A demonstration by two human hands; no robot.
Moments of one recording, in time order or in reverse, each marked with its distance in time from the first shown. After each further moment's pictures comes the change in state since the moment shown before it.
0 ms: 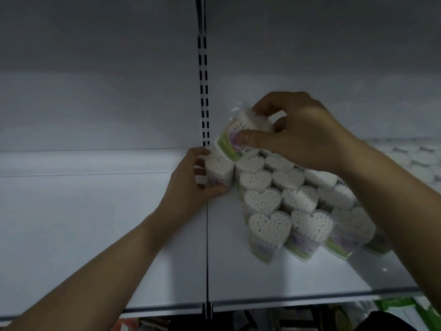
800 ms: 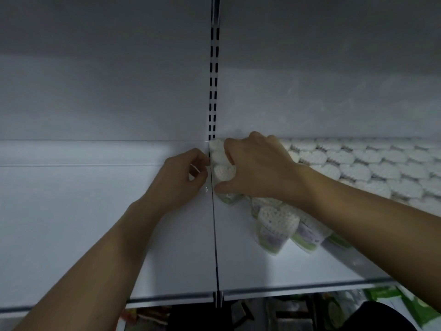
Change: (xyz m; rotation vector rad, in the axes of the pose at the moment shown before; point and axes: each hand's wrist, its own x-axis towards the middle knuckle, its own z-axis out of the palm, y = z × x) left_hand 0.003 -0.012 -0.036 0.311 -0.081 0.126; right_hand 0.000 -0.021 0.083 -0.632 -0.236 -0.108
